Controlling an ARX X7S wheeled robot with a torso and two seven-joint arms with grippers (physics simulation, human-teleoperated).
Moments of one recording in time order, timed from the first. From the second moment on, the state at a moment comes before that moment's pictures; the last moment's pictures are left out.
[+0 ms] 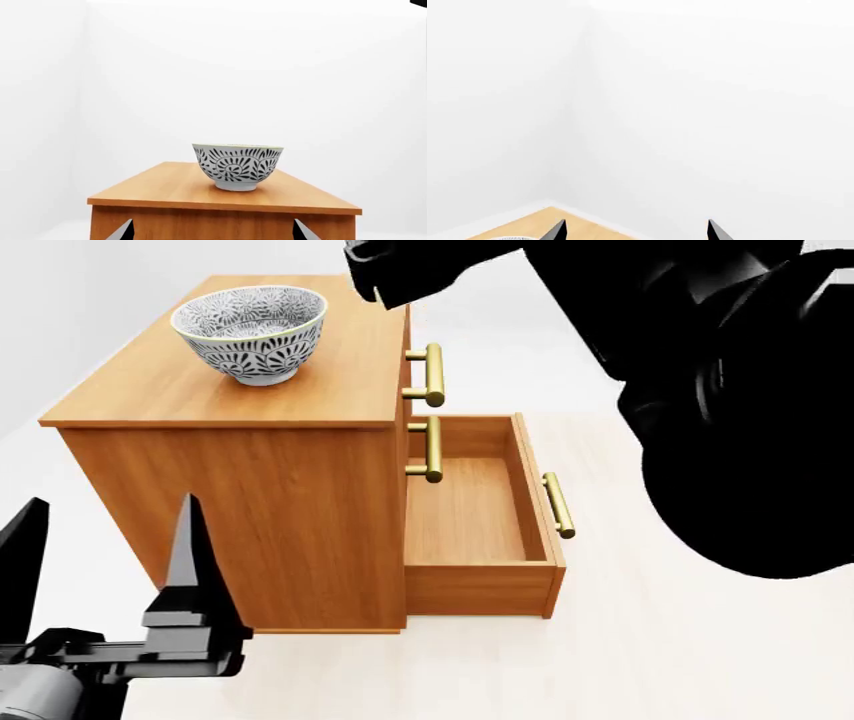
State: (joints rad) left arm -0.02 -1.03 0.41 1.01 -0.61 0.00 -1.00; right arm 2.11 0.68 -1.46 -0.49 1.71 0.21 1.04
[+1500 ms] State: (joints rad) left arm -0.04 -1.06 0.44 1.01 -0.61 0.01 -1.03; right arm 2.31 1.03 -2.48 -1.05 1.00 -0.33 1.56
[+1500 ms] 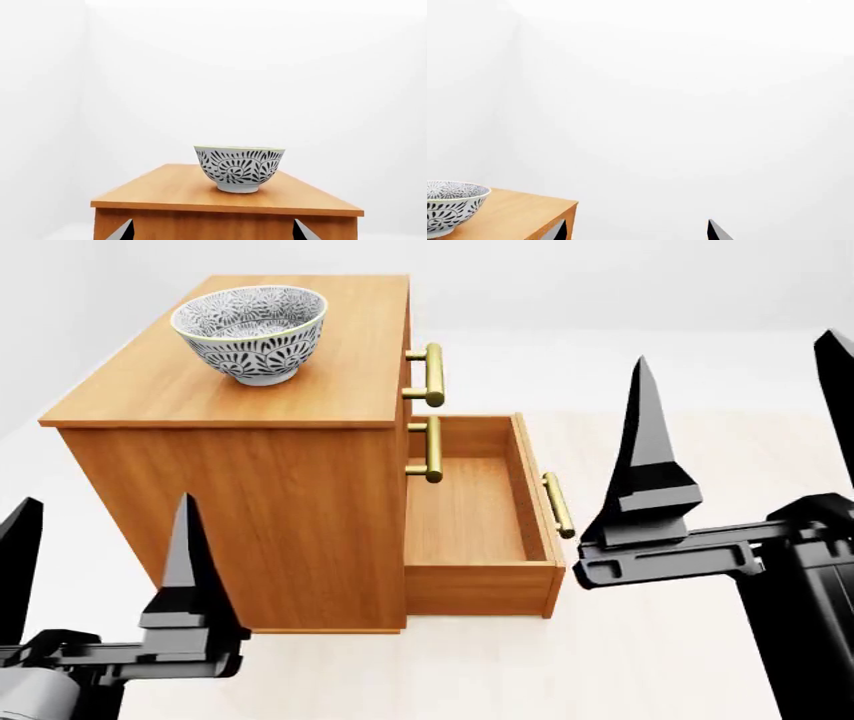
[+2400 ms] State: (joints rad) left arm -0.03 -1.13 0.44 1.03 -0.60 0.06 -1.10; right arm 2.32 1.16 -2.77 -1.05 0.39 -0.34 1.57
